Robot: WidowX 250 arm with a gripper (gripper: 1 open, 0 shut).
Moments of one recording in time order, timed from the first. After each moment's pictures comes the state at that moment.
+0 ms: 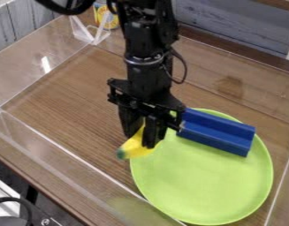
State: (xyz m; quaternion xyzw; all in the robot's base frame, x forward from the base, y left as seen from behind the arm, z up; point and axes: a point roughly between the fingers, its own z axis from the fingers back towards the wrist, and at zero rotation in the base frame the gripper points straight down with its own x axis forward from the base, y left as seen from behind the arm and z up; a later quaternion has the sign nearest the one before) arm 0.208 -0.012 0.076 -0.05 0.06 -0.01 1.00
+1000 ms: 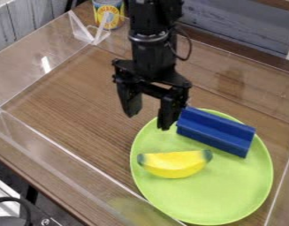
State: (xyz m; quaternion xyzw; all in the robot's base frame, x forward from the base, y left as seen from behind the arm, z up) arm 0.229 -0.009 0.092 -0.05 0.04 -0.01 1.00
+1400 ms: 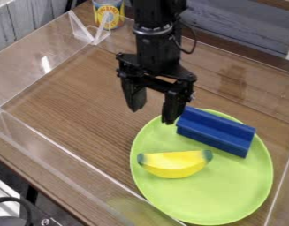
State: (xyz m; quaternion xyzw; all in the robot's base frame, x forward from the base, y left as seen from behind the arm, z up) arm 0.234 -0.013 0.098 -0.05 0.03 -0.02 1.00
